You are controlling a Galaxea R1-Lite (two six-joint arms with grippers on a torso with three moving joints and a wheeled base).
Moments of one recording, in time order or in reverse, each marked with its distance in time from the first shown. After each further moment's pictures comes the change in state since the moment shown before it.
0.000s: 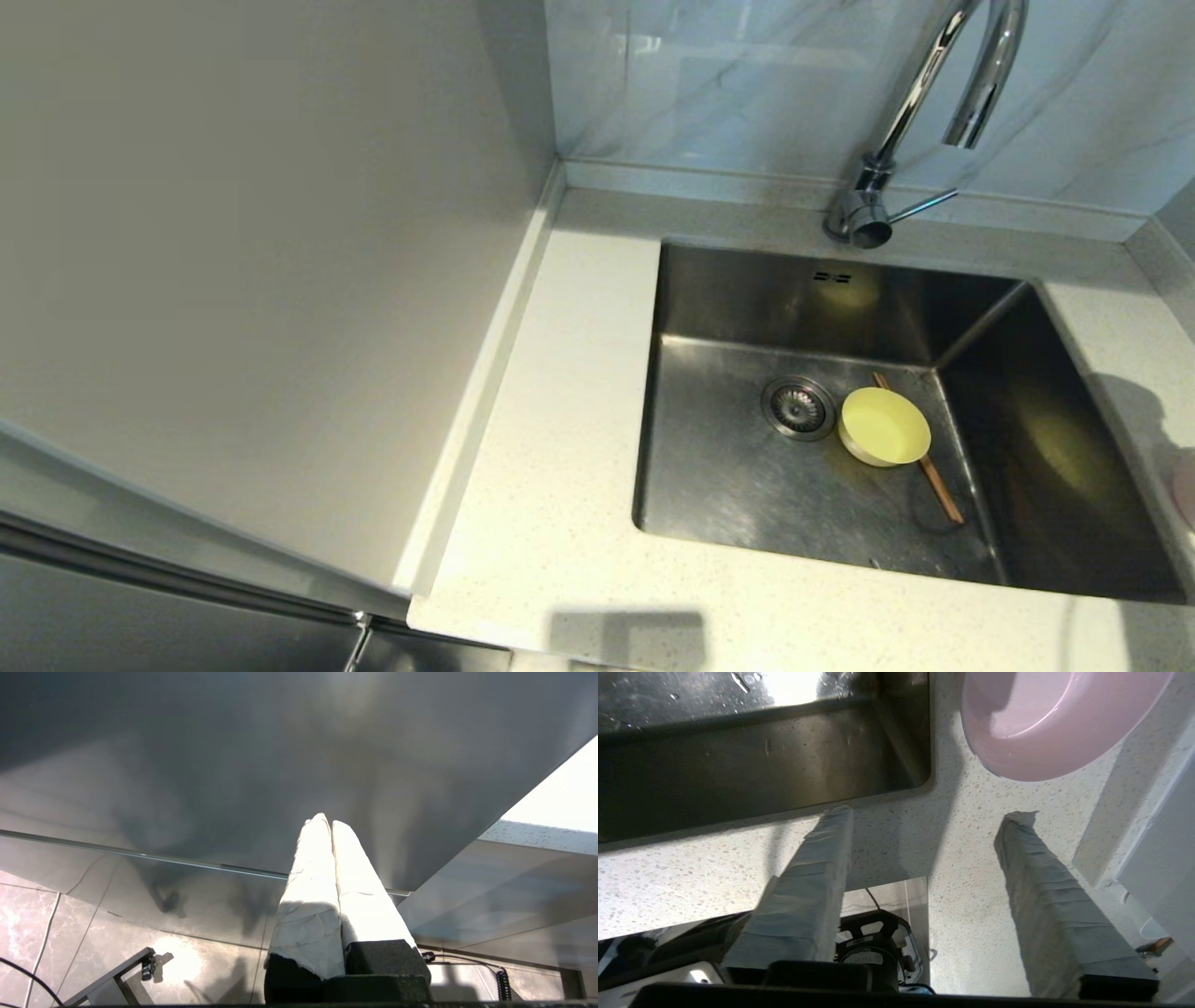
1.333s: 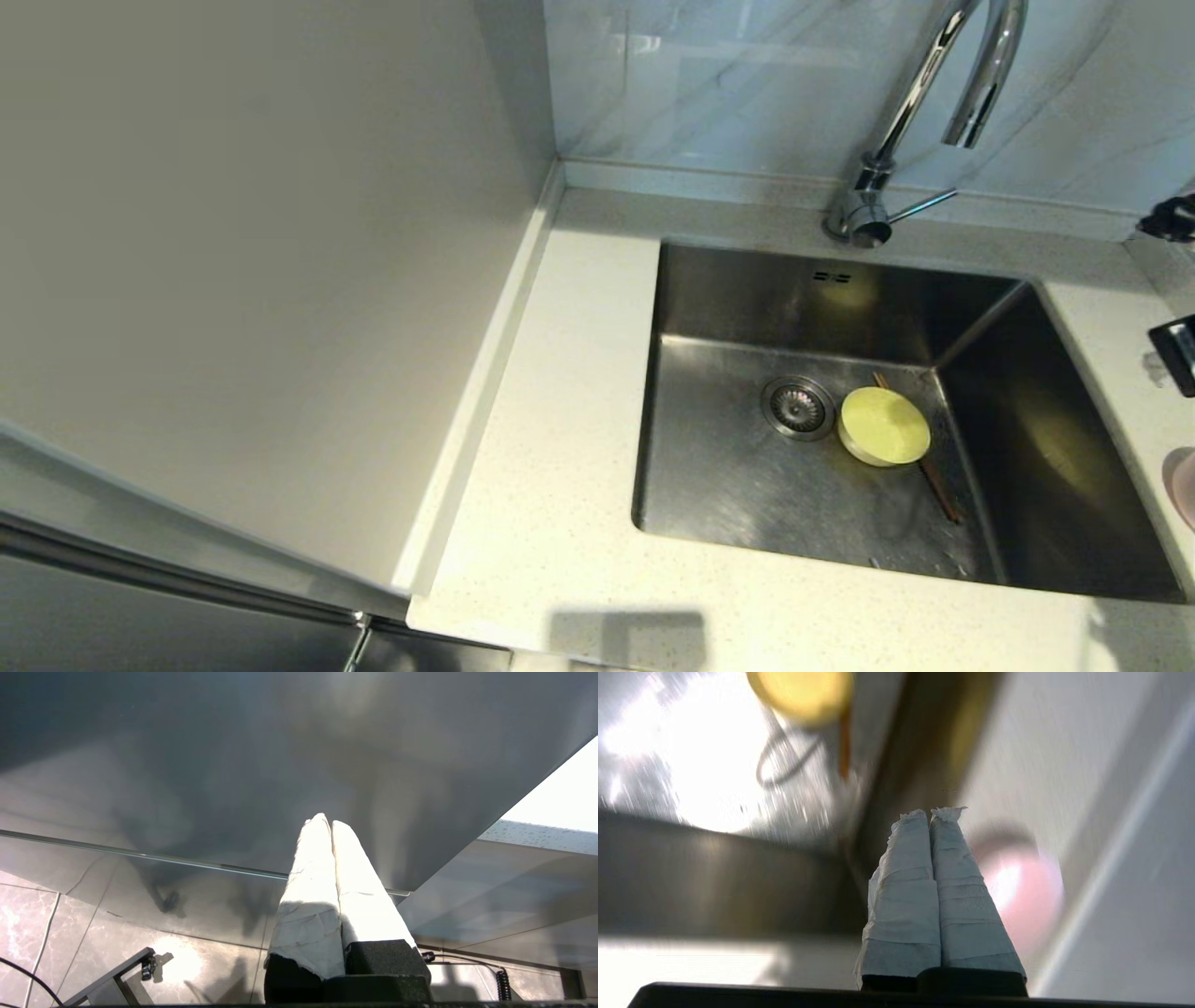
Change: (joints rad) left arm 0.000 0.000 0.000 0.000 0.000 0.000; right arm 0.257 -0.108 0.132 -0.460 -0.141 -0.243
